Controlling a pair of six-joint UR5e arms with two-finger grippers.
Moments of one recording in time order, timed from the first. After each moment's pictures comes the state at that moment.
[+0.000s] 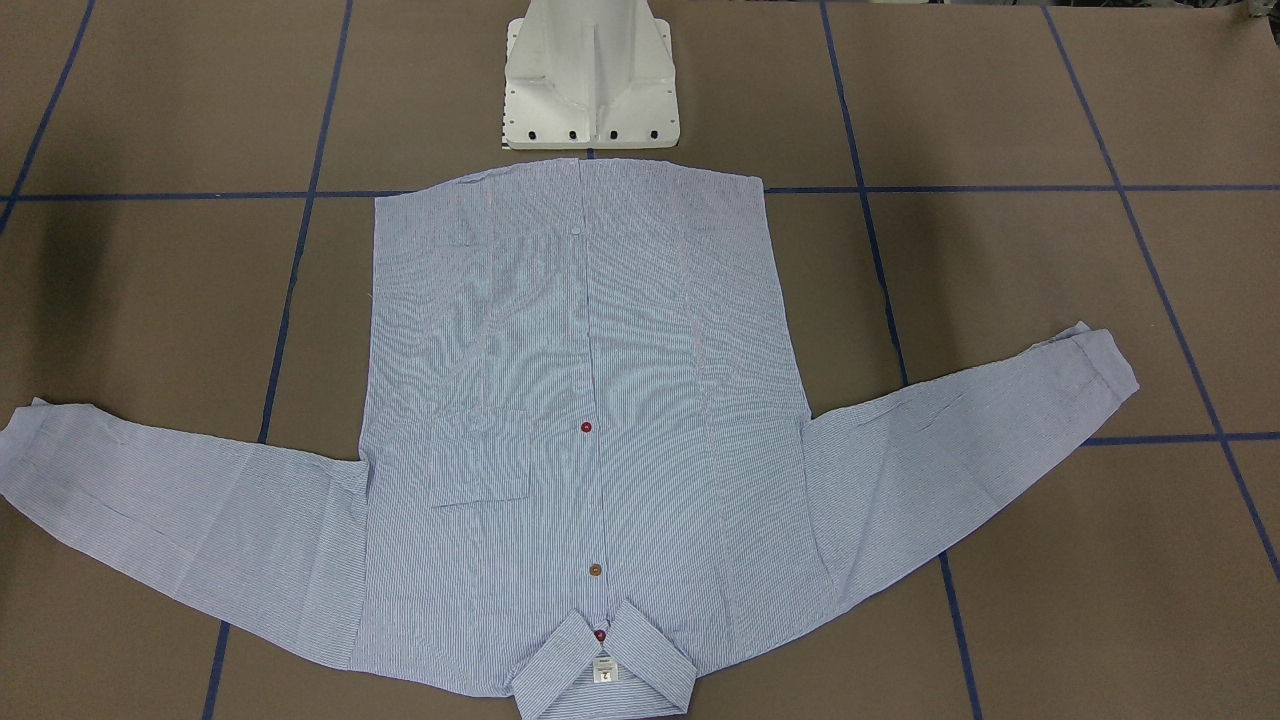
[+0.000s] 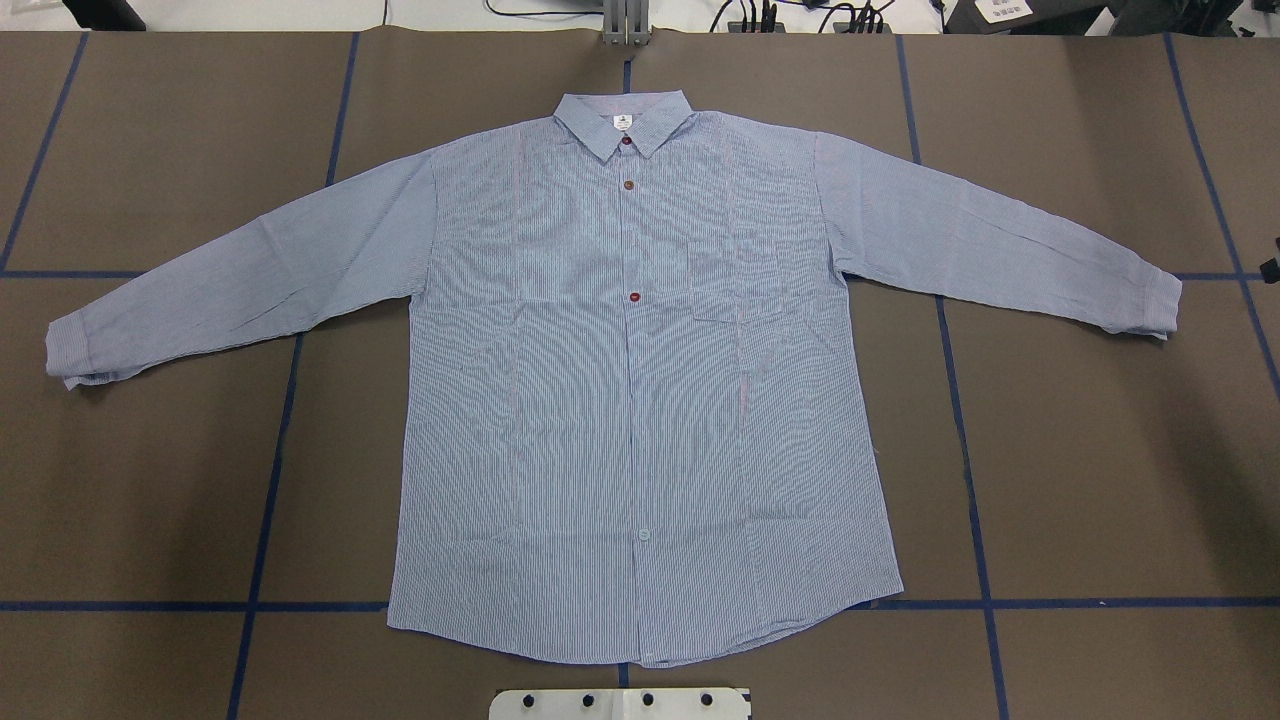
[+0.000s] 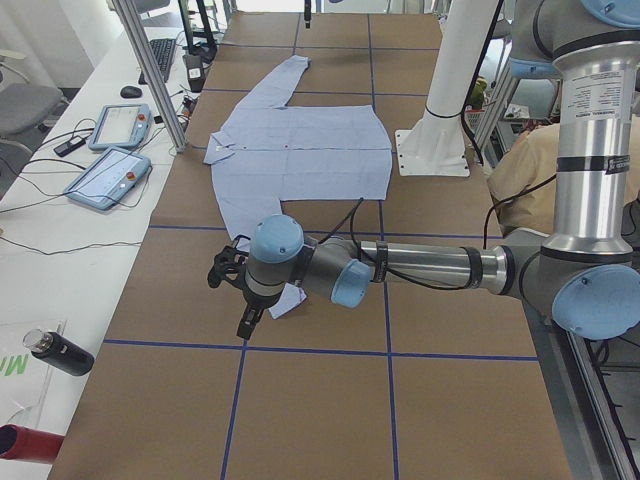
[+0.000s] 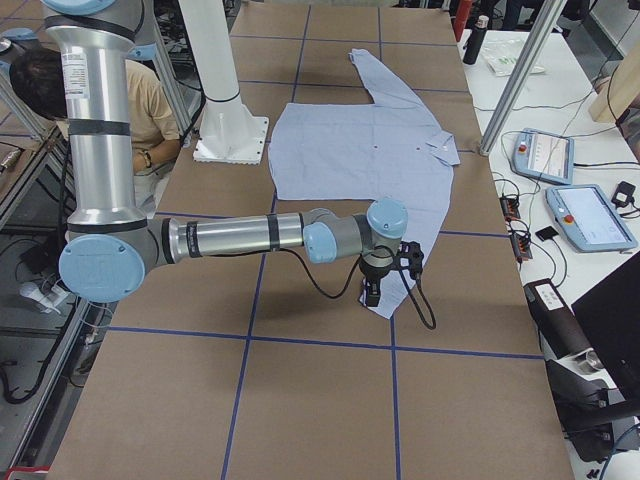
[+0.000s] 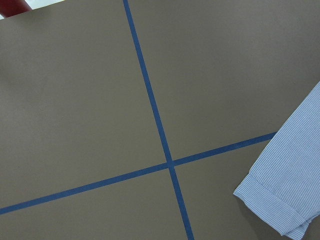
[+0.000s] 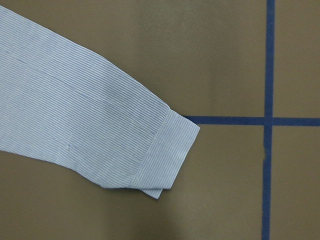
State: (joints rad) left arm -1.58 -1.52 -1.66 -1.93 -2.34 0.02; right arm 1.32 -1.52 1.56 -1.32 2.36 0.39
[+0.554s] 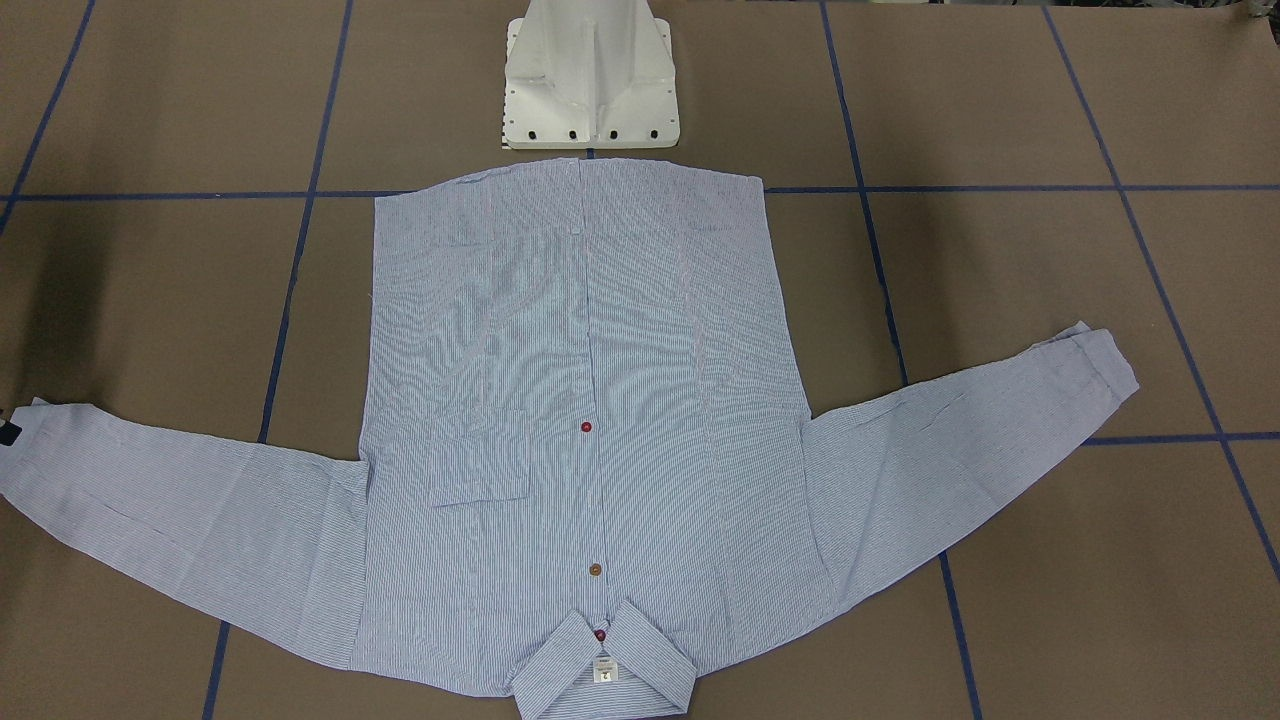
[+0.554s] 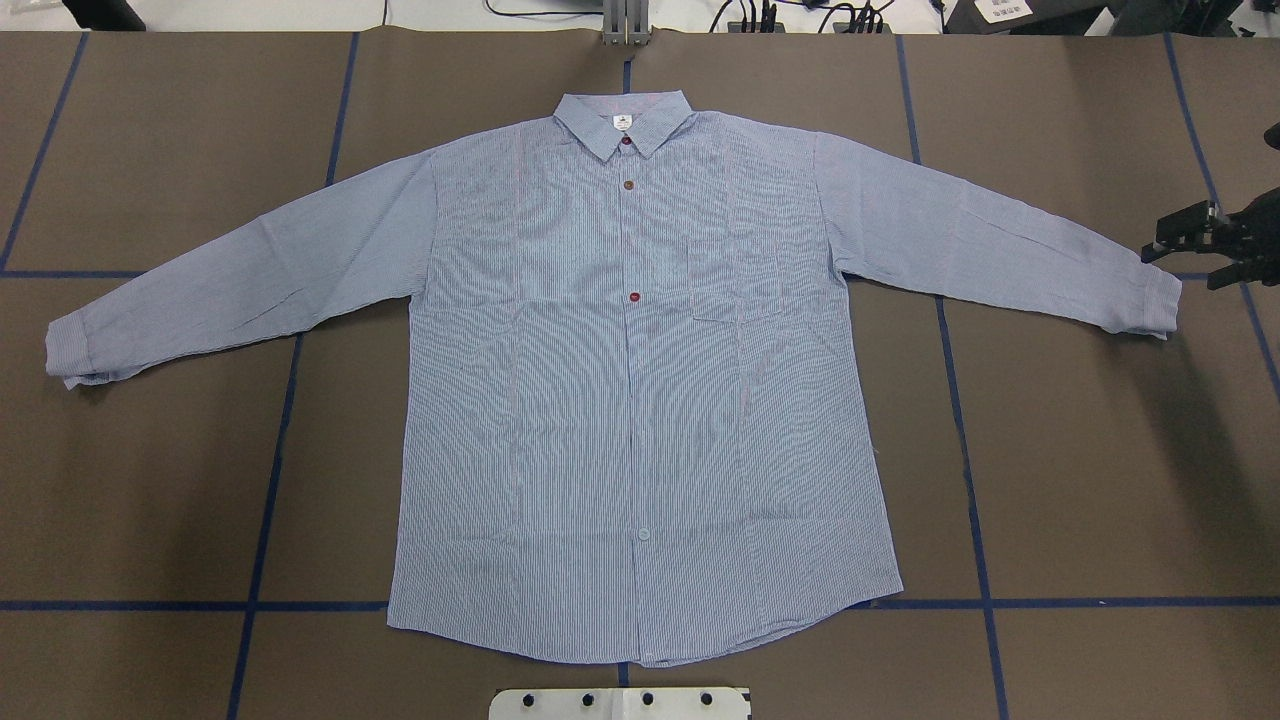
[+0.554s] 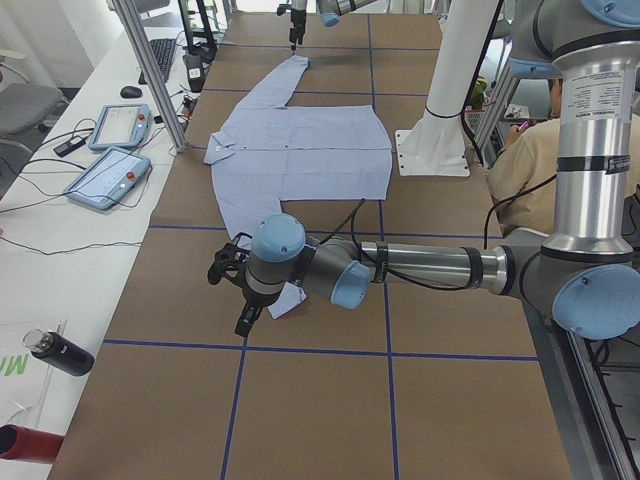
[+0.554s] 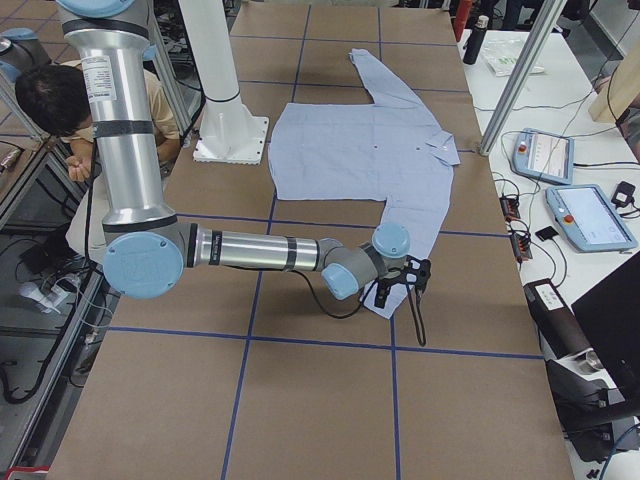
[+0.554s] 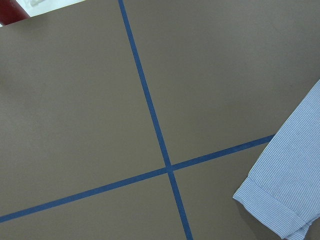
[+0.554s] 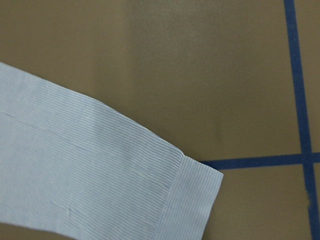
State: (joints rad) left arm -1.58 -1.52 -1.66 -1.95 -2.34 0.02; right arm 1.23 -1.47 1.32 -0.84 2.36 0.99
